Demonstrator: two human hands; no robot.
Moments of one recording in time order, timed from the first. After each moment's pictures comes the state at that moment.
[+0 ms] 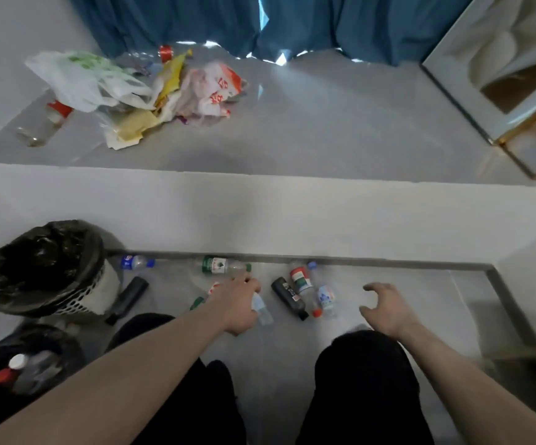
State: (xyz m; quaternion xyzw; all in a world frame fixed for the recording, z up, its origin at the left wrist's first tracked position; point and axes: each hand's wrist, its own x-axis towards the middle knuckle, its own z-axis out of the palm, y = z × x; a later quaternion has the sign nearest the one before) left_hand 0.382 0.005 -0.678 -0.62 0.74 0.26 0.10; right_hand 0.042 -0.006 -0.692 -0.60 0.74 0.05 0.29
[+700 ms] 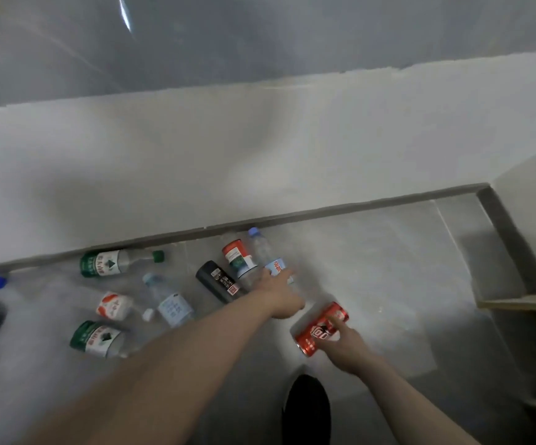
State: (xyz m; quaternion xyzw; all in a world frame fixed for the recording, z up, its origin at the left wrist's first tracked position) left_hand 0.136 -0.153 -0.926 -0.59 0.62 0.48 0.19; right_hand -0.031 -0.035 -0.957 -0.37 0.78 0.07 0.51
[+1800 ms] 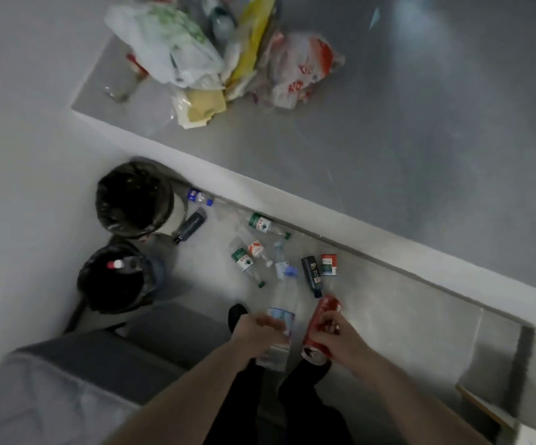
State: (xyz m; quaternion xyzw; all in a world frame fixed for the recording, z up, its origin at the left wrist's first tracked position) left_hand 0.343 -0.020 -0.506 -0.77 0.04 0.62 -0.15; right_hand 0.146 -0.099 -0.531 -0.42 0.62 0.12 0.65
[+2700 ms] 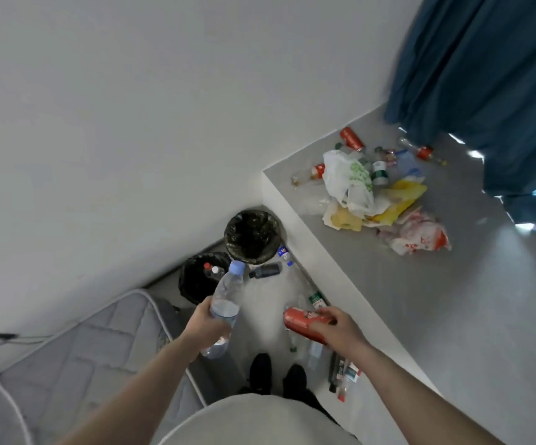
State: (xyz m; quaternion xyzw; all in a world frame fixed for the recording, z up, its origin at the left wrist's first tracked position) left_hand 0.569 0.142 -0.265 -0.82 -0.08 0.42 -0.38; right_hand 0.405 -0.125 -0.261 -0.69 0.43 0.20 0.55
